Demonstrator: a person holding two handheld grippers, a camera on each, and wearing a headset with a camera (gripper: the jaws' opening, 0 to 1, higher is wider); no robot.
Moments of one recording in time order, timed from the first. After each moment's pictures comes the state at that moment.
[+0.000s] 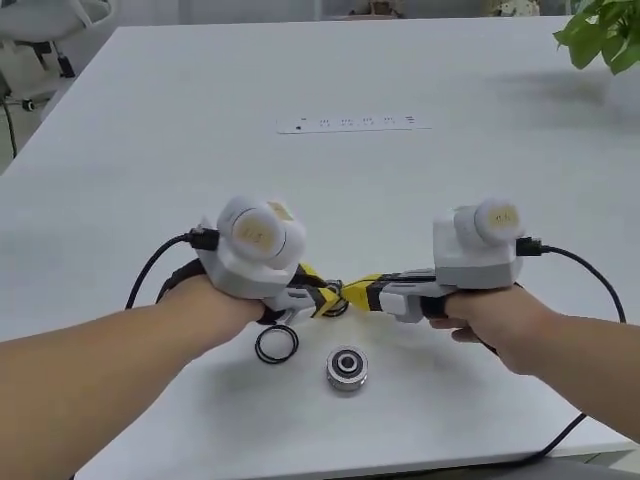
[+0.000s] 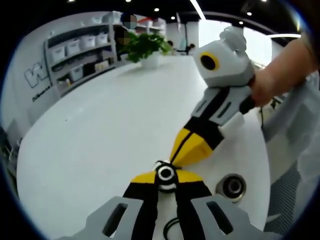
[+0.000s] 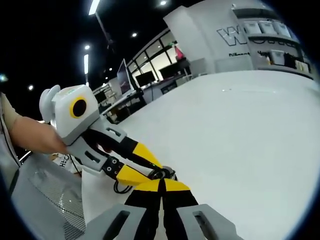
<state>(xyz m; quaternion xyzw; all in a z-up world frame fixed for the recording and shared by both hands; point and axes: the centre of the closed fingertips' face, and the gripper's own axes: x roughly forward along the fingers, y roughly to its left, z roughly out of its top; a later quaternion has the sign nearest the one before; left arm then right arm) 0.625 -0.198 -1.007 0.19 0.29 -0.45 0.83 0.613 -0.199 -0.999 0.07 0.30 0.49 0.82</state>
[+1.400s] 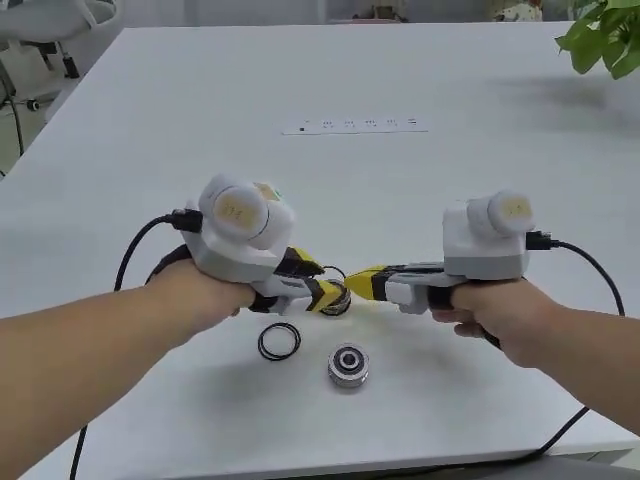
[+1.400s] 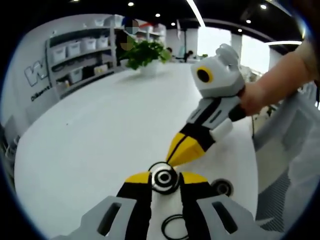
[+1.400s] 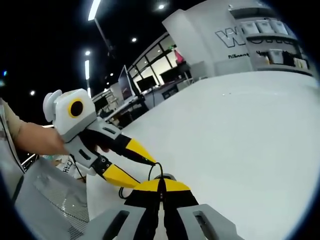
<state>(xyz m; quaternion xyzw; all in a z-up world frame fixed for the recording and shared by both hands) 0.618 -0.192 -0.976 0.16 0.27 -0.47 0.83 0.620 -0.202 -0.986 0.09 0.29 0.49 0.82</state>
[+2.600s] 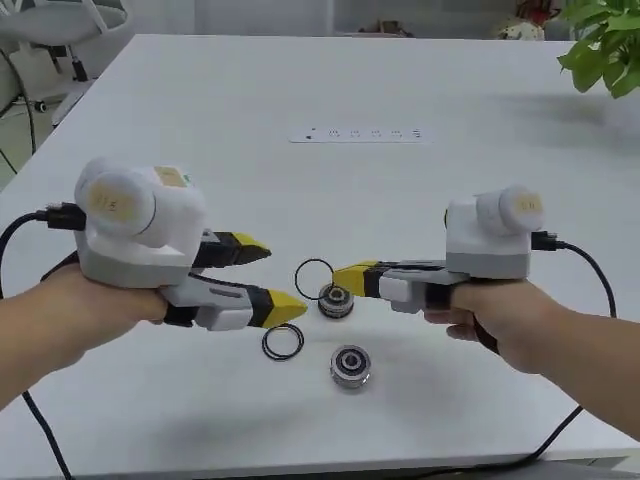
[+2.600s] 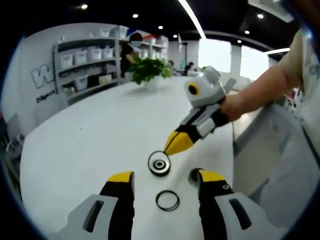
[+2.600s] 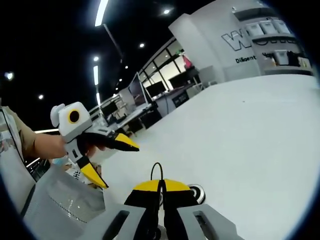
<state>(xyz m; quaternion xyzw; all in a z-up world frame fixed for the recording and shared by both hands) 0.568 -0.139 -0.925 0.12 0.24 -0.47 0.84 0.596 -0.177 -0.950 0.11 0.27 0.52 0.80</state>
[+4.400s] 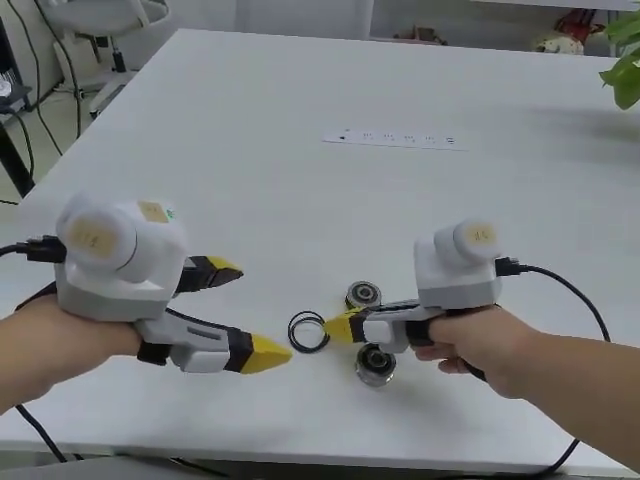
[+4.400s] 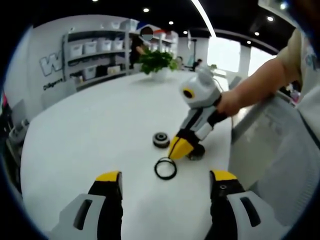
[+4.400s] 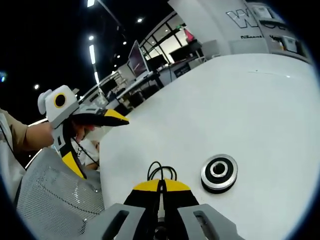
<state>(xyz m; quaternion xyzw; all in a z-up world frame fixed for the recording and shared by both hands) 0.539 -0.096 -0.951 0.11 0.27 -0.44 0.85 0.566 -0.145 -1.010 0.06 0.37 0.53 0.76</state>
